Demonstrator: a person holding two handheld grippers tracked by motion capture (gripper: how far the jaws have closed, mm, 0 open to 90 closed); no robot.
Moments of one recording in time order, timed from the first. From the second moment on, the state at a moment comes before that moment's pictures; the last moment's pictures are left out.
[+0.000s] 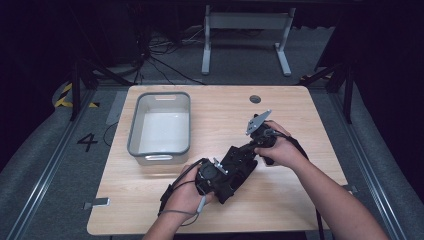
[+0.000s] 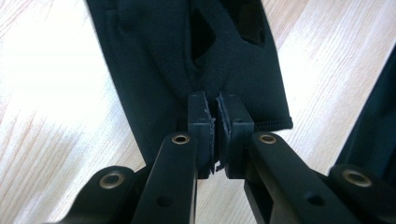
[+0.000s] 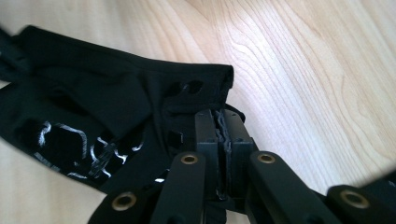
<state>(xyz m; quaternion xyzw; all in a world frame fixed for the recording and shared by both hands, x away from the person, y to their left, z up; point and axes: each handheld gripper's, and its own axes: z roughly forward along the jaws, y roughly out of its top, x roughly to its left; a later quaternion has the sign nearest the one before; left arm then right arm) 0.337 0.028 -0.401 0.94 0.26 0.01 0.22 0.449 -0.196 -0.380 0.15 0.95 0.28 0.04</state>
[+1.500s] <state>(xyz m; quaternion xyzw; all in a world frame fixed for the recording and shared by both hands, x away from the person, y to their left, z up) 0.363 -0.004 -0.422 0.97 0.17 -0.03 0.19 0.319 -0.272 -0.408 0.33 0.90 0.29 0.08</state>
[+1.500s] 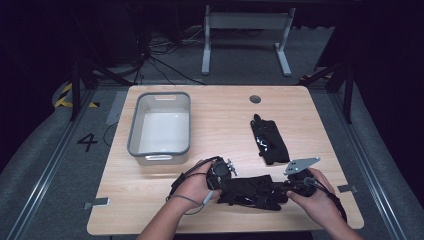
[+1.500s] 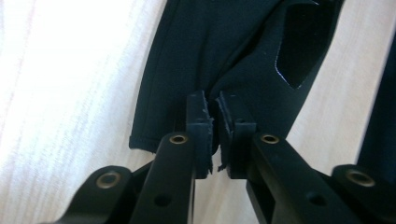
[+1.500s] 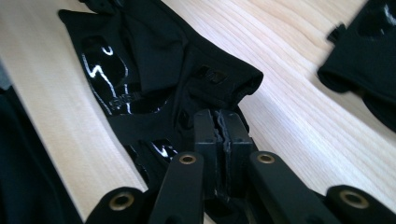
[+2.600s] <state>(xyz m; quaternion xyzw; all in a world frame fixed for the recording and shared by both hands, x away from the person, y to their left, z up) 0.363 0.037 -0.387 0.91 0.32 0.00 0.28 0.343 -0.311 -0.397 0.35 0.88 0.29 0.10</state>
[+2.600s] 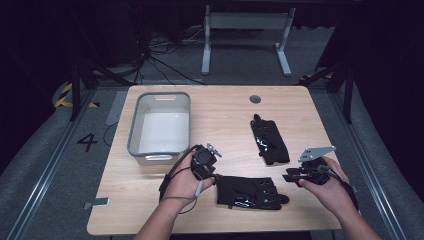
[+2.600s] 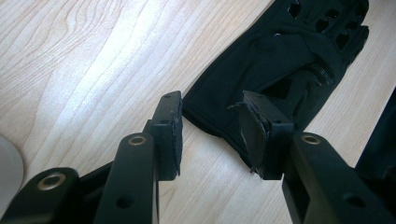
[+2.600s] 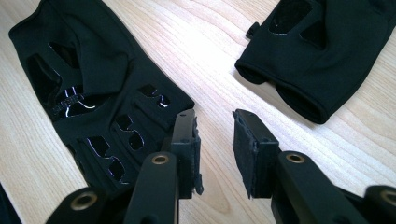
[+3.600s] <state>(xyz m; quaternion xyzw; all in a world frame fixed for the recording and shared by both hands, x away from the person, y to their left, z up) 0.356 0.075 -0.387 0.89 0.36 0.01 0.28 0.461 -0.257 -0.384 0.36 0.89 0.26 0.09</state>
